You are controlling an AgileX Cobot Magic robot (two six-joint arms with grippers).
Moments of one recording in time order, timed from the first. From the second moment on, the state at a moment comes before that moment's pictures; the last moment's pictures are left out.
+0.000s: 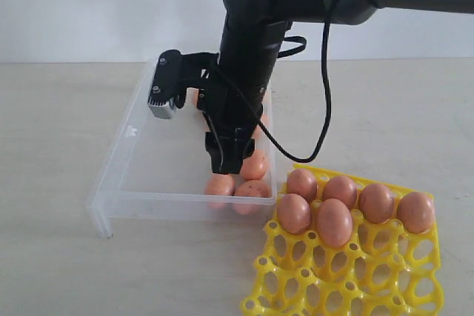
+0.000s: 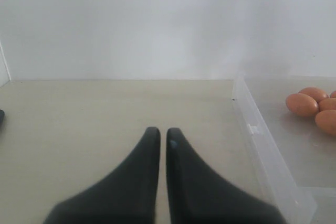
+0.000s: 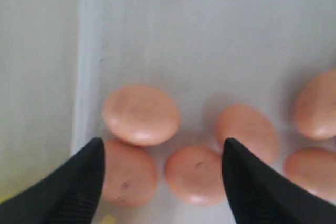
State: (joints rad) left arm 0.06 0.00 0.00 -0.17 0.18 0.20; right arm 0.55 2.03 -1.67 0.14 1.03 -0.97
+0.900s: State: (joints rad) left arm 0.06 0.00 0.00 -0.17 0.18 0.20; right arm 0.44 2.21 -1.68 0.14 0.79 -1.03
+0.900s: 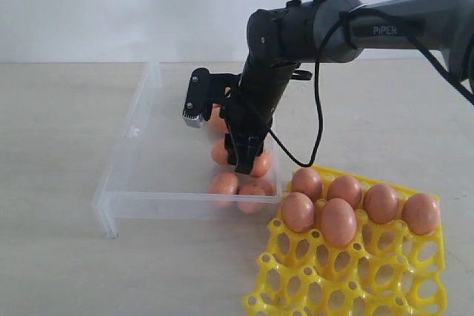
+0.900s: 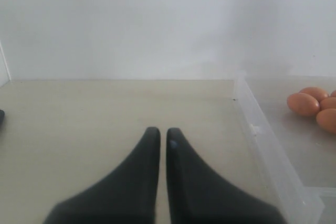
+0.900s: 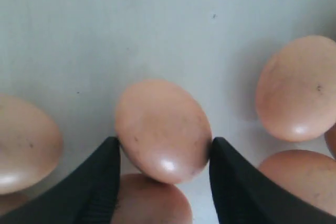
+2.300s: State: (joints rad) left arm 0.06 0.00 0.00 -0.17 0.18 0.20; right arm 0.45 2.25 -1.68 0.19 0.75 -1.11
